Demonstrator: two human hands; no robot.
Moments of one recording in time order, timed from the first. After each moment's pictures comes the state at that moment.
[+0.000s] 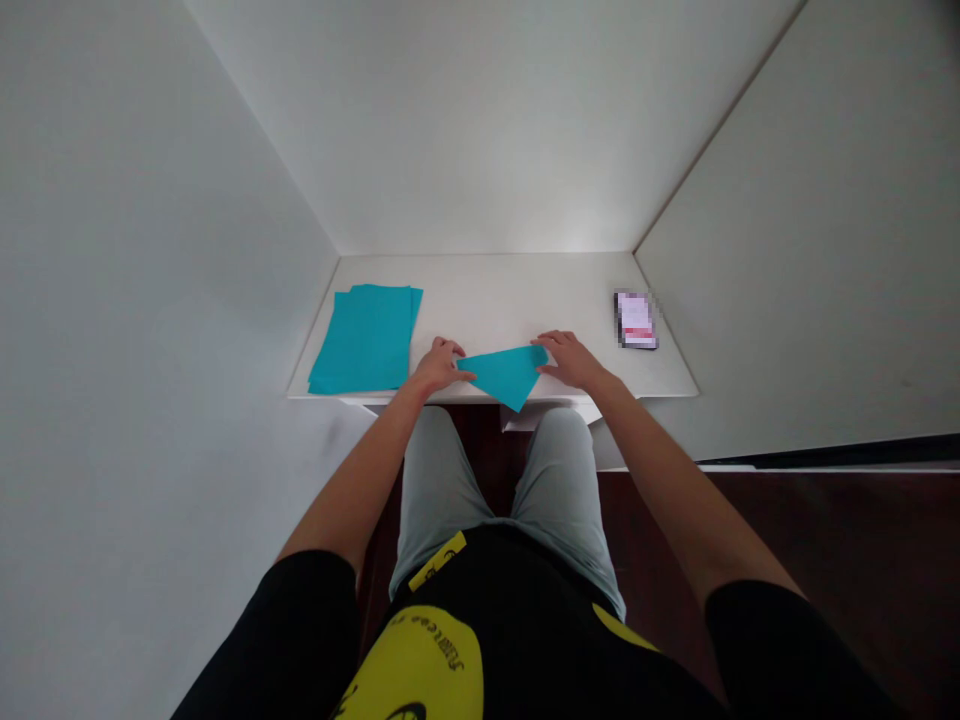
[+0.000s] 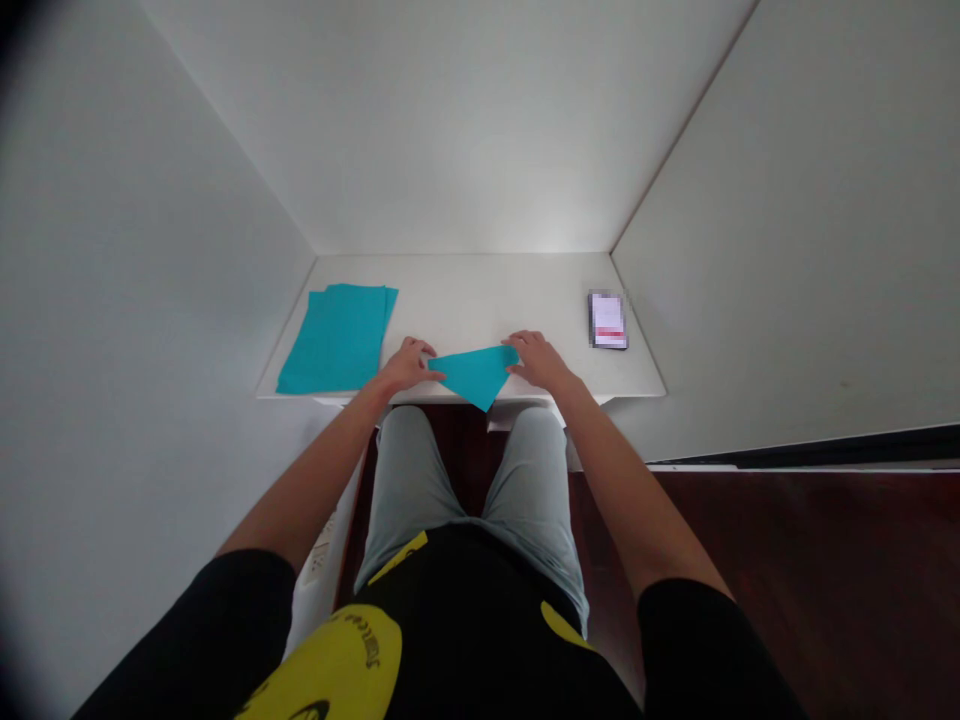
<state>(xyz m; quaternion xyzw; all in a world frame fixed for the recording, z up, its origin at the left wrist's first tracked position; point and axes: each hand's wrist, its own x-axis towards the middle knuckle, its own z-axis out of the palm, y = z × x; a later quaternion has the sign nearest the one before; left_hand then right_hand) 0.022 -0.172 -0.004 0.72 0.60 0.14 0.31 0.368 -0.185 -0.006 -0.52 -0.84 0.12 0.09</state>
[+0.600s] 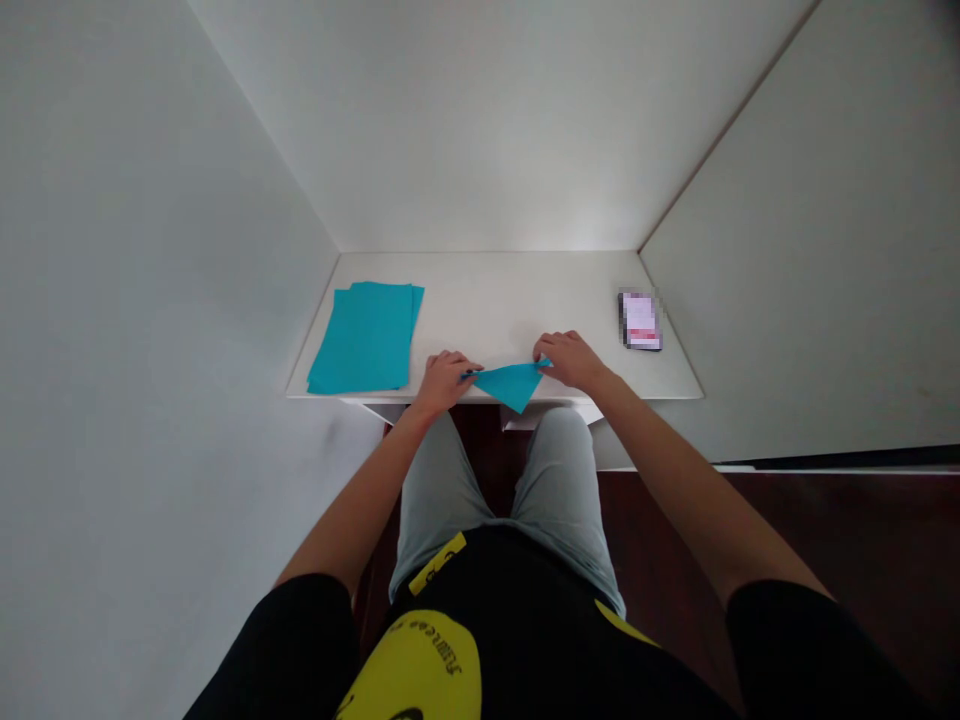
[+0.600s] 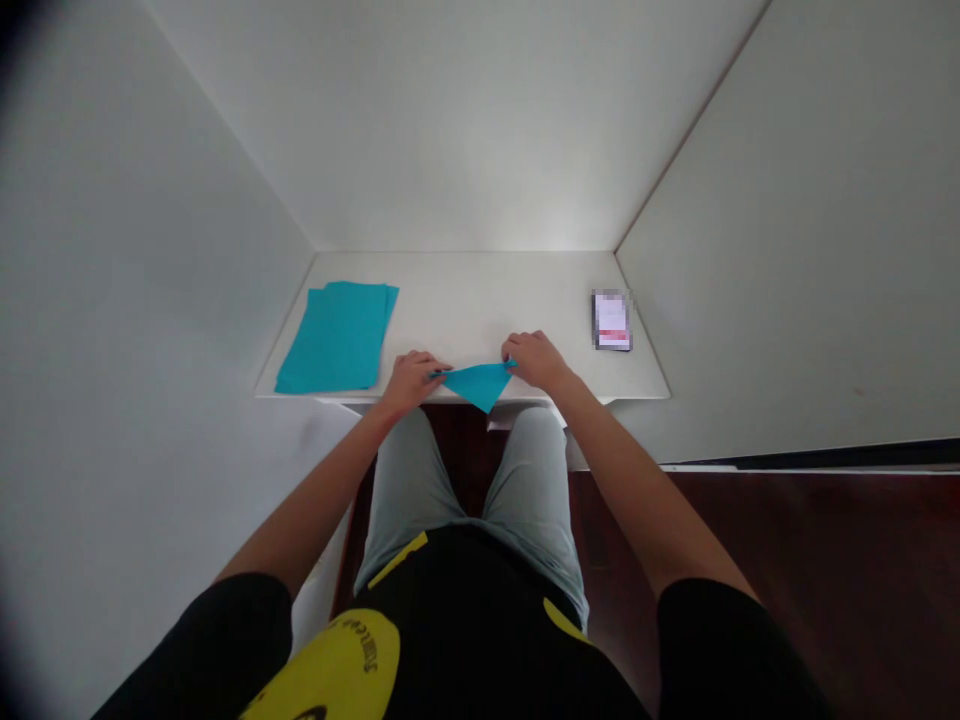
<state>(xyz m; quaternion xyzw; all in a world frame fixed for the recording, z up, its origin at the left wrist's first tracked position) 0.028 -0.208 -0.009 0.83 0.51 0.16 0.18 0.339 -0.191 0.040 -0.49 -0.87 0.05 -0.03</state>
